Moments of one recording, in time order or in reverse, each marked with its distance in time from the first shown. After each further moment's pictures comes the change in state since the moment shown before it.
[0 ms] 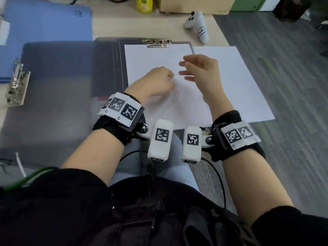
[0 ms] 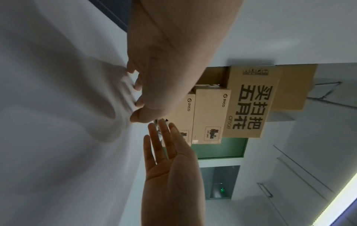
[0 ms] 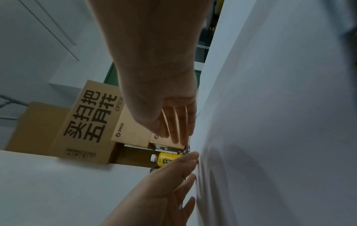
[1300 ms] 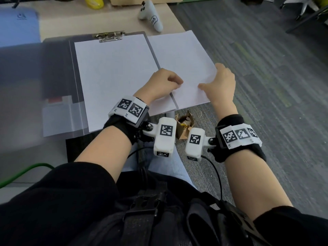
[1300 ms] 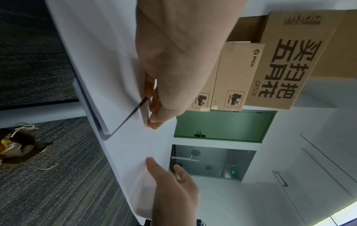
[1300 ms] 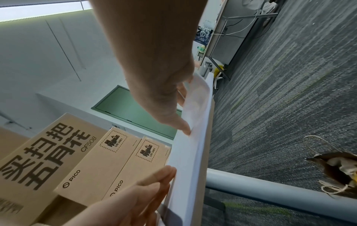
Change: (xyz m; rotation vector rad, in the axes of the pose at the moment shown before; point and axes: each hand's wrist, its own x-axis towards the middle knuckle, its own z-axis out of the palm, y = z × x) left_hand 0.016 0.086 0.087 -0.373 -0.040 0.184; right_hand -0.039 0.048 -0.139 -0.852 0.356 0.146
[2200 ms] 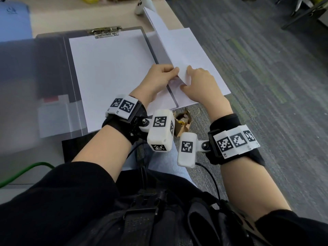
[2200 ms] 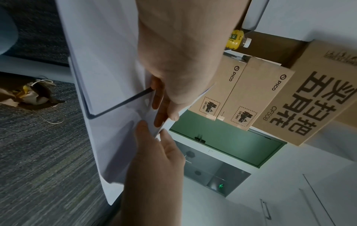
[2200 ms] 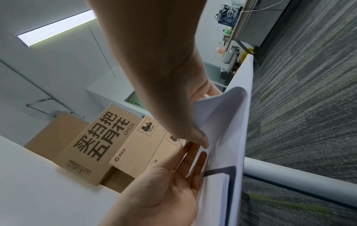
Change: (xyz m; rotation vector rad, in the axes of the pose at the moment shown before) left_hand 0.006 -0.007 0.000 -0.409 0.069 -0.043; right_hand -0.018 -0.037 0.007 -0.282 -0.299 -0.261
